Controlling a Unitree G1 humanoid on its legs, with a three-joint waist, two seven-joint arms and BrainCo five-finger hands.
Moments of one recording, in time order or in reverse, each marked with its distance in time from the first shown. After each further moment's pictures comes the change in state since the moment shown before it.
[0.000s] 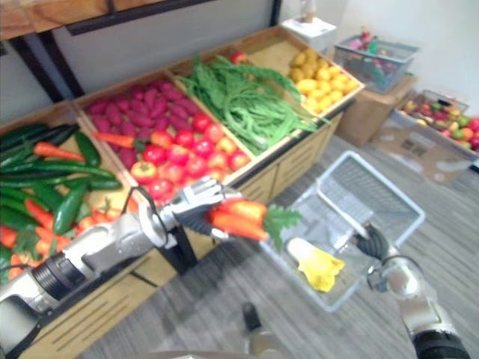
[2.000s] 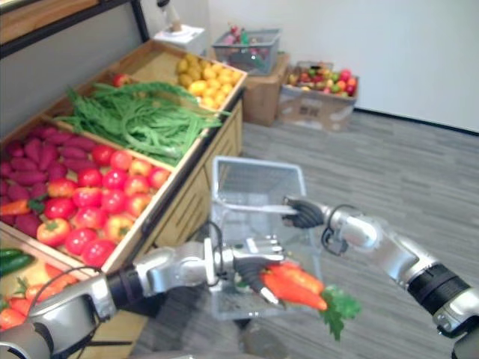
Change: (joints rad) left arm -0.060 -0.392 -0.283 0.301 -0.063 -0.028 -0.179; right arm -0.379 -0.323 0.586 -0.340 0.211 -0.076 0.183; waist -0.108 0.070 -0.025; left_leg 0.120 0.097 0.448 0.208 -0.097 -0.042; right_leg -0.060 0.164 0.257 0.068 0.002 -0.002
